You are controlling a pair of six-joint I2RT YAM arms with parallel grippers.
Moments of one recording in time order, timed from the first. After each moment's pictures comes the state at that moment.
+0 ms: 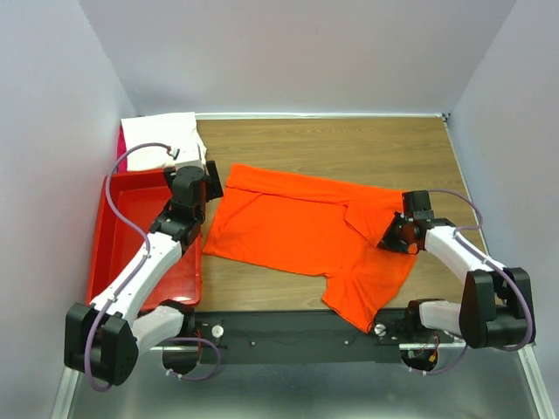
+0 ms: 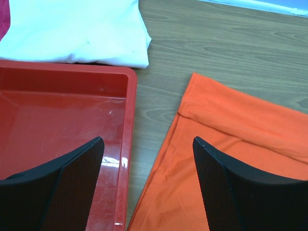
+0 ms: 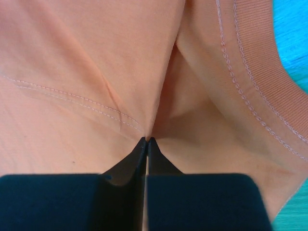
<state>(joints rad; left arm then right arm) -0.32 1.06 0.75 -0.06 -0.43 -0.23 0.06 1.25 0.59 -0.45 -0.09 0.63</state>
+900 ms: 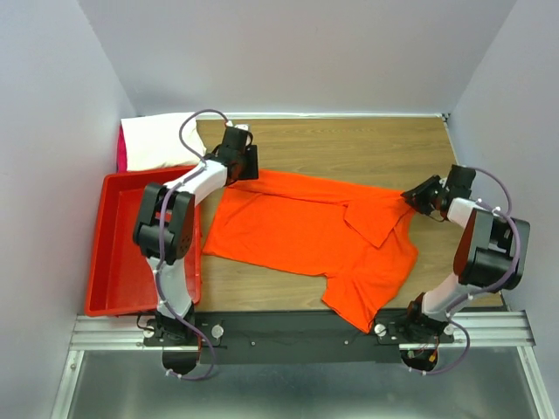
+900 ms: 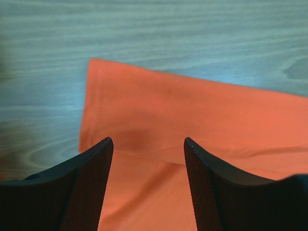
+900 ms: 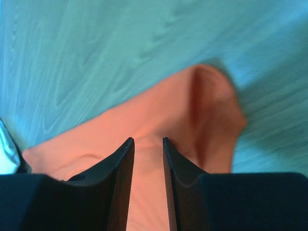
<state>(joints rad) -0.32 1.88 1.35 -0.24 -0.09 -0.29 -0.30 1.60 0.85 -0.04 -0.33 0.66</state>
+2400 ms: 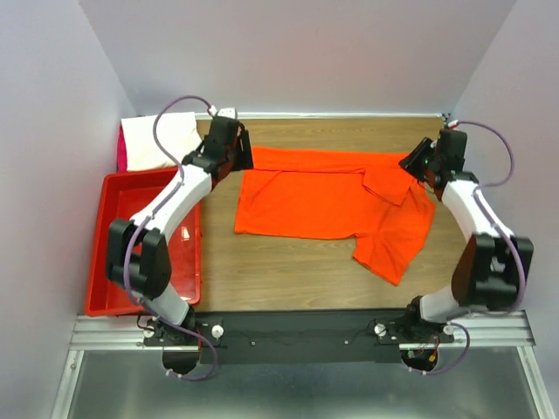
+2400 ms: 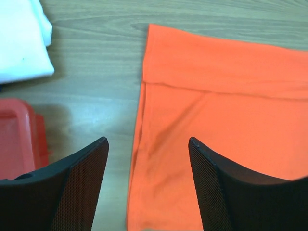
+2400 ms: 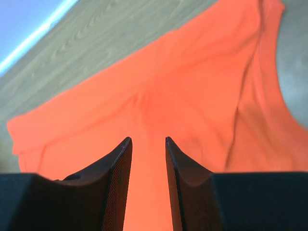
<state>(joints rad) -0.32 1.70 1.42 -0.41 -0.17 -0.35 -0.15 1.59 1.15 -0.19 -0.15 0.50</state>
